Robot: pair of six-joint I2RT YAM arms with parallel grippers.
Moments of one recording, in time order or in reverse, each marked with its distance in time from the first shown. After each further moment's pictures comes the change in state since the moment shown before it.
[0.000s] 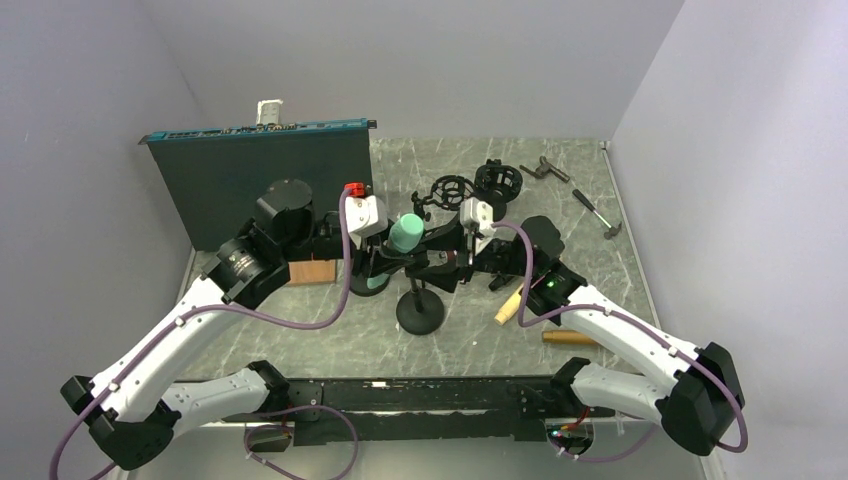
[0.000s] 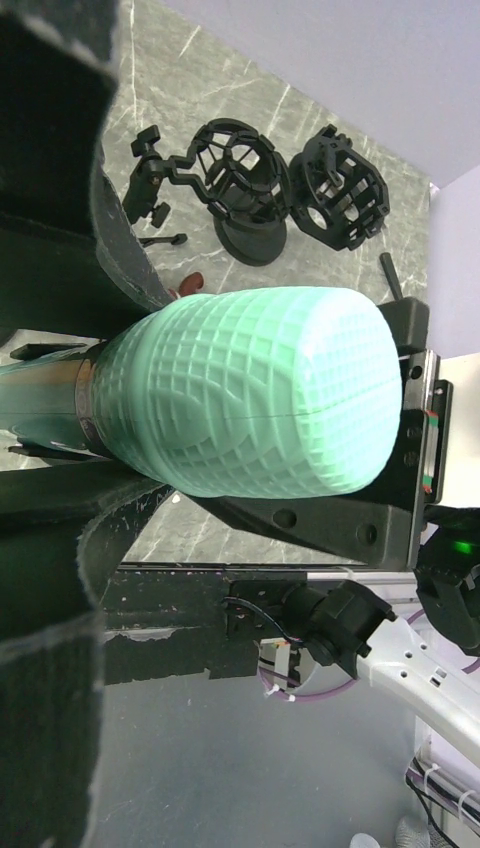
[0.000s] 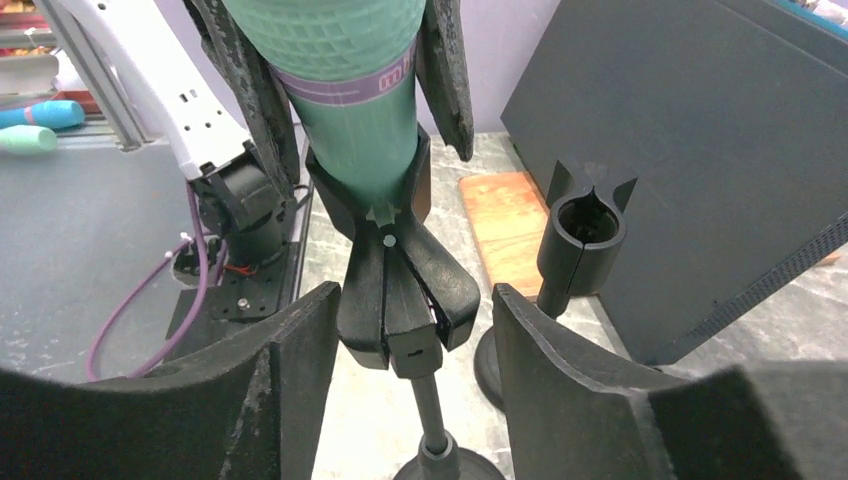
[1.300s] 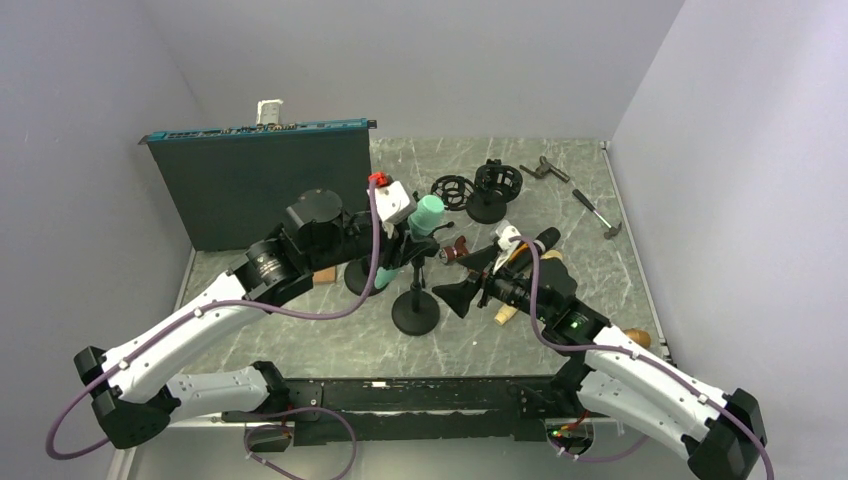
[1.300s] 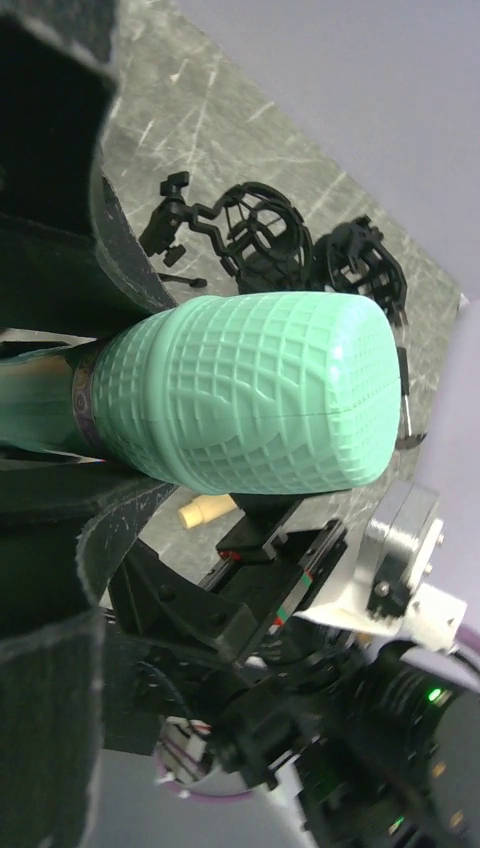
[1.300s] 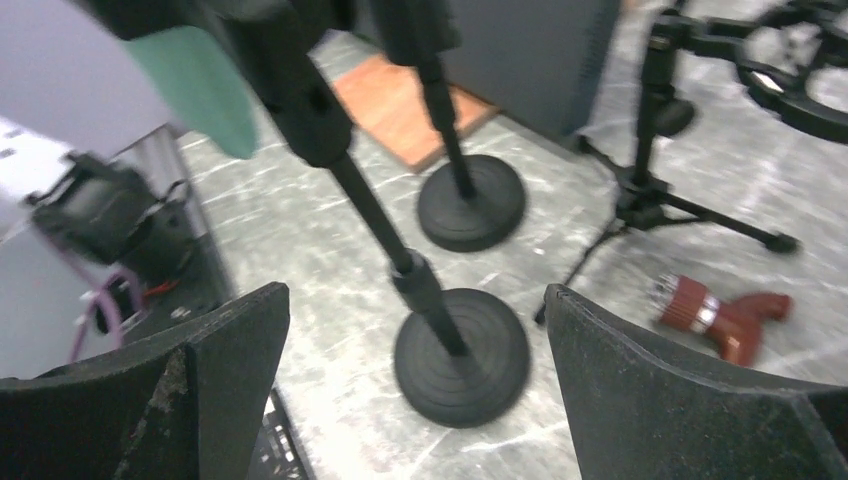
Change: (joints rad) left arm -0.180 0.070 0.001 0.129 -0.473 -0.167; right arm 0.061 -0.323 -0.260 -0.262 0.587 0.183
